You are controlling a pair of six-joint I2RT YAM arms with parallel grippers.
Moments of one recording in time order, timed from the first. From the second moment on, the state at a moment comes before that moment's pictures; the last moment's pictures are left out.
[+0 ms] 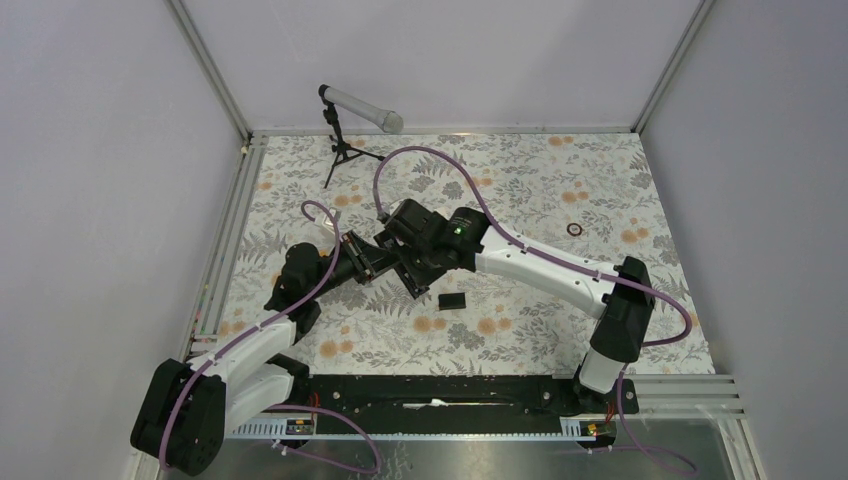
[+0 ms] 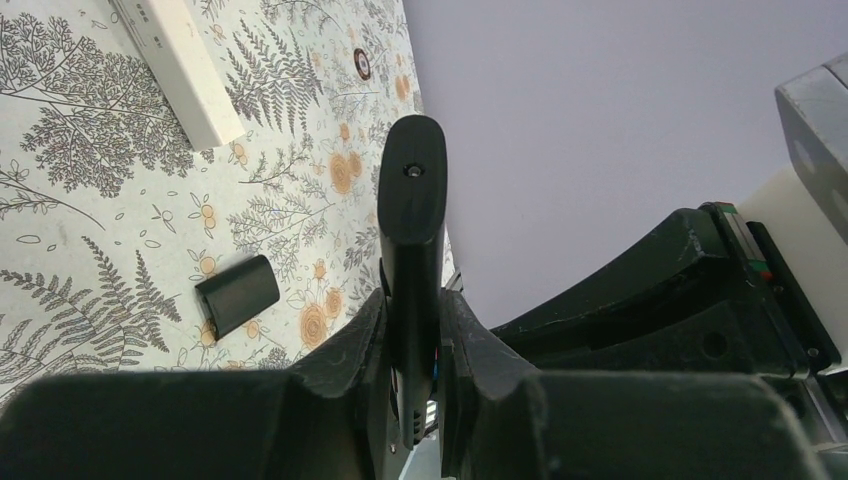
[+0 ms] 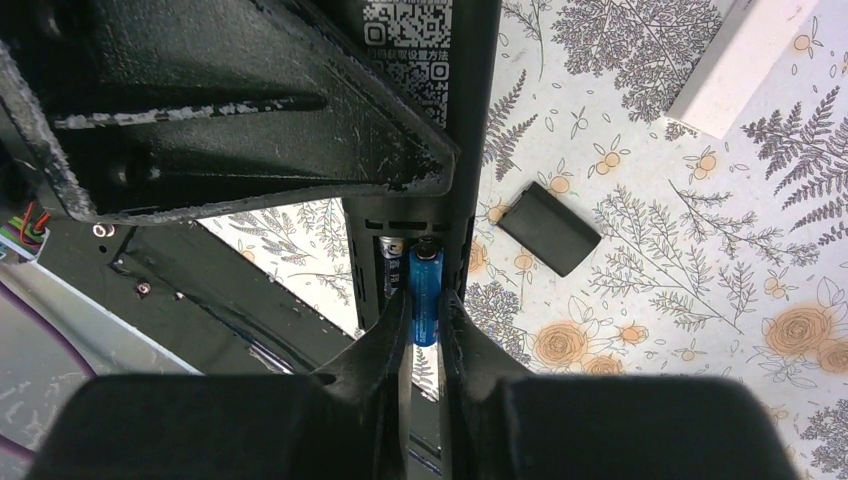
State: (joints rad) left arm -0.37 0.98 0.30 0.57 0.56 -1.18; right arm 1.07 1.73 1.64 -0.97 0.11 0.36
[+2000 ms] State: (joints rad) left arm -0.34 1.01 0.31 0.53 0.61 -1.20; right arm 0.97 1.63 1.59 -0.88 -0.04 0.42
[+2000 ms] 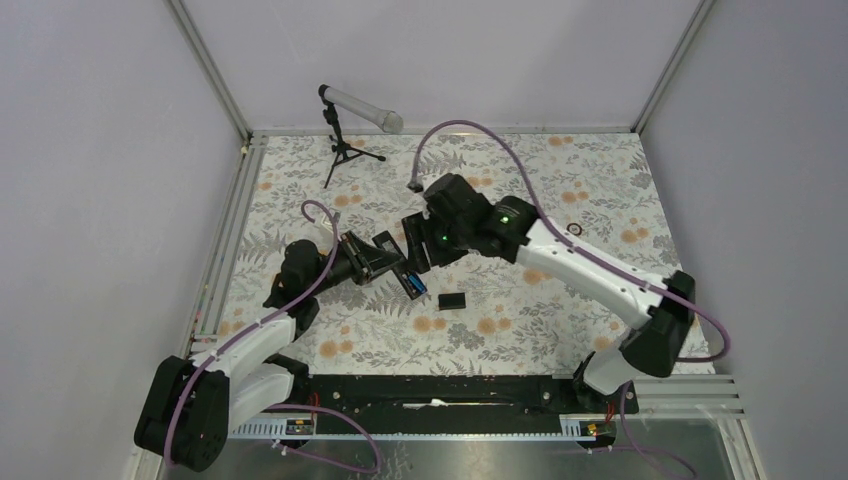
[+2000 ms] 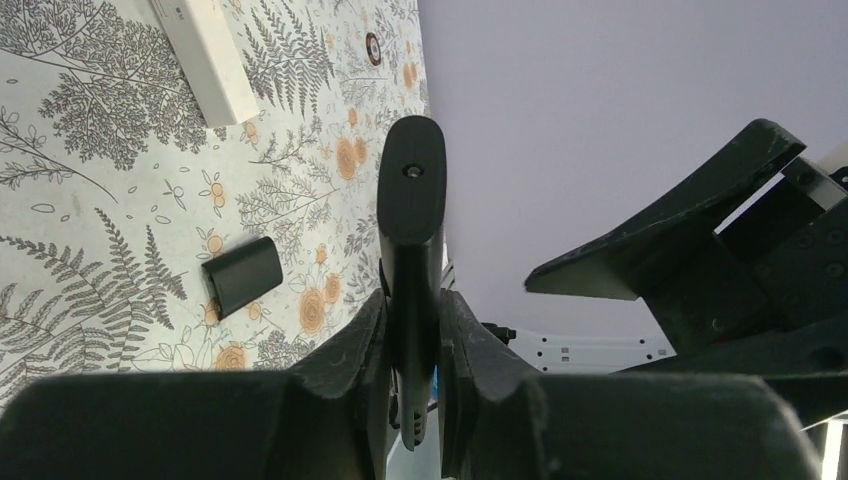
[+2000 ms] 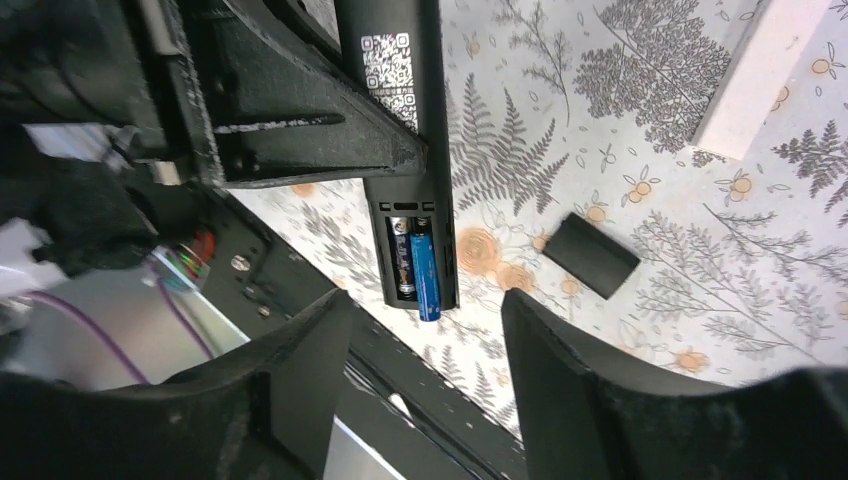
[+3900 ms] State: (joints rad) left arm -0.32 0.82 0.30 0.60 0.54 -1.64; right arm 0.92 1.24 0.96 -0.09 -0.08 1.15
